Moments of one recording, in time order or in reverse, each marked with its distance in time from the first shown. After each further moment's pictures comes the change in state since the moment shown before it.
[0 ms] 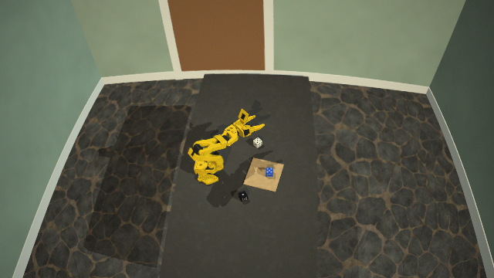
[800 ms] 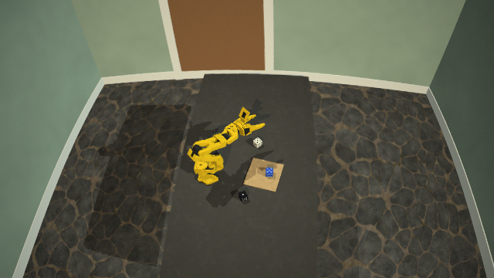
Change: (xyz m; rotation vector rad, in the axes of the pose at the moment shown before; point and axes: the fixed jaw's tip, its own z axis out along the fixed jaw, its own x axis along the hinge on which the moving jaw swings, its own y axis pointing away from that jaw) arm -0.003 0.000 0.002 0.000 0.046 0.000
